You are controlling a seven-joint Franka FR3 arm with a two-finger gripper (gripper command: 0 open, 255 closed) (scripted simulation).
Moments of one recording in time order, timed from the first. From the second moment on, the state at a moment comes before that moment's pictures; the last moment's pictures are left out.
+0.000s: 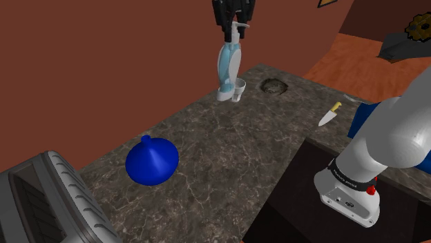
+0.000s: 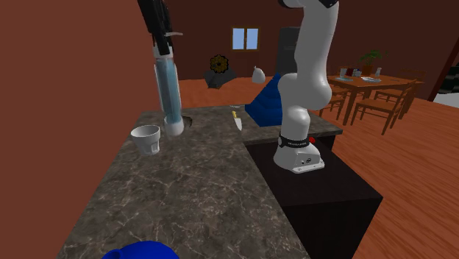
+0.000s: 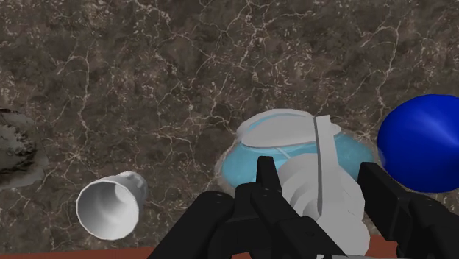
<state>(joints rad) 0.12 -0.09 0.23 -1.59 0.06 1.38 0.38</state>
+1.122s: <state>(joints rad) 0.09 -0.15 0.19 -1.47 0.06 1.20 0.32</state>
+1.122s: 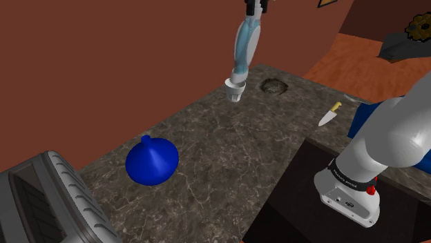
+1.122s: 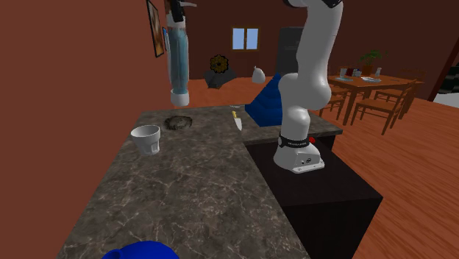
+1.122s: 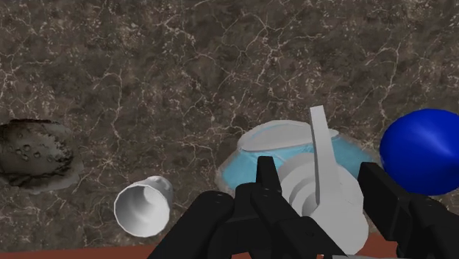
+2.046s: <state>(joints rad) 0.02 -0.57 0.00 -1.86 -0.01 1.16 0.04</state>
